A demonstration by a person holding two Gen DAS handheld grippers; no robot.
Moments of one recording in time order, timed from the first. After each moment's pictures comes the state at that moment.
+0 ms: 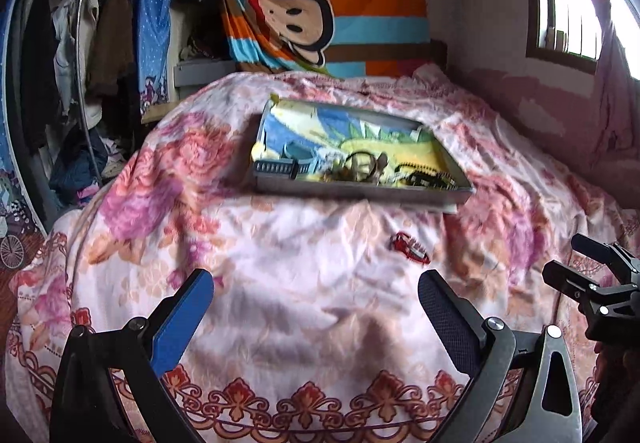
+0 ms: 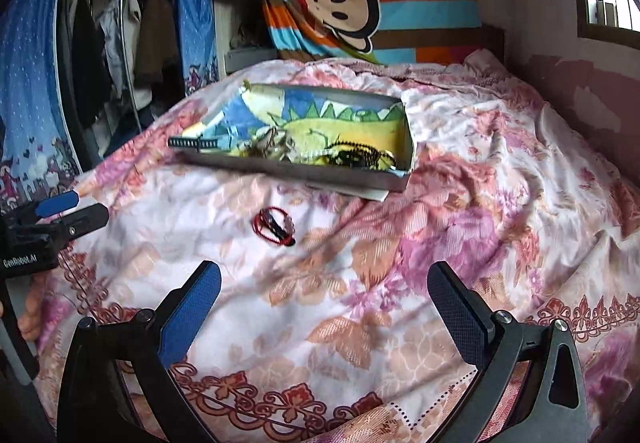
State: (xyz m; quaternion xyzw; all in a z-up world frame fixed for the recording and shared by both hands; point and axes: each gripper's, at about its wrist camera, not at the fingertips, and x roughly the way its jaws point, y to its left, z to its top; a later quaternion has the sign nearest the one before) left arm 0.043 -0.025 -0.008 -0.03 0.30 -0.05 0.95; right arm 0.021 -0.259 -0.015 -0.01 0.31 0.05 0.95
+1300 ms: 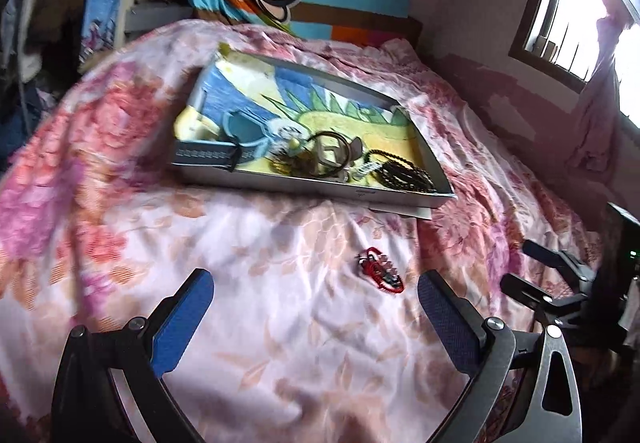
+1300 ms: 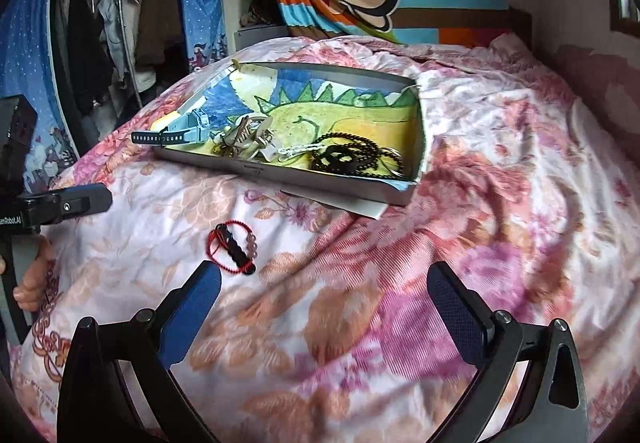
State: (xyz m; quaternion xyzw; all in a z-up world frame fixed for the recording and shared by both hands) left arm 0.142 -0.027 -0.030 -0.10 0.37 -0.16 0.91; right arm 0.114 -0.281 -0.030 -0.02 0.34 0.11 0.93
